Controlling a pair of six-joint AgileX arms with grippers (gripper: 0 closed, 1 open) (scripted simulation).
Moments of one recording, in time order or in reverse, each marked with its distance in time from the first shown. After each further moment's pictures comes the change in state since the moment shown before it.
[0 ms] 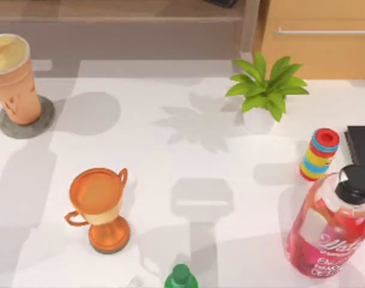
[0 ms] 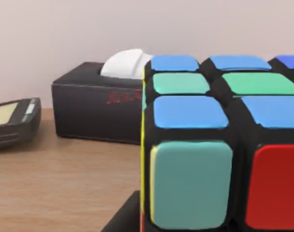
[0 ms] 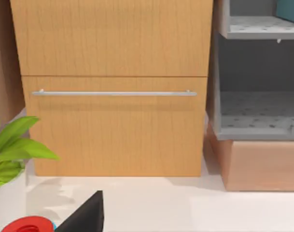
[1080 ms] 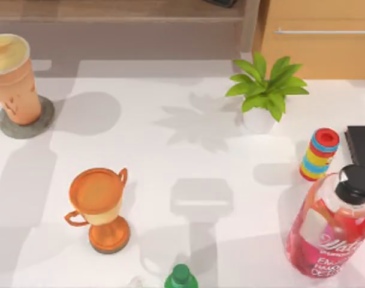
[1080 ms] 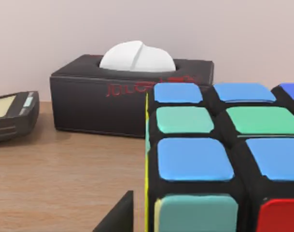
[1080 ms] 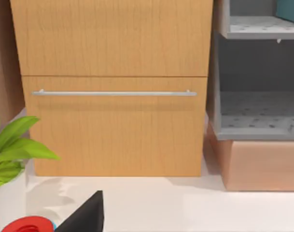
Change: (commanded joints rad) left arm 0.001 0.007 0.002 -0.006 0.003 0.001; right arm 0.000 0.000 0.000 0.000 0.000 0.000
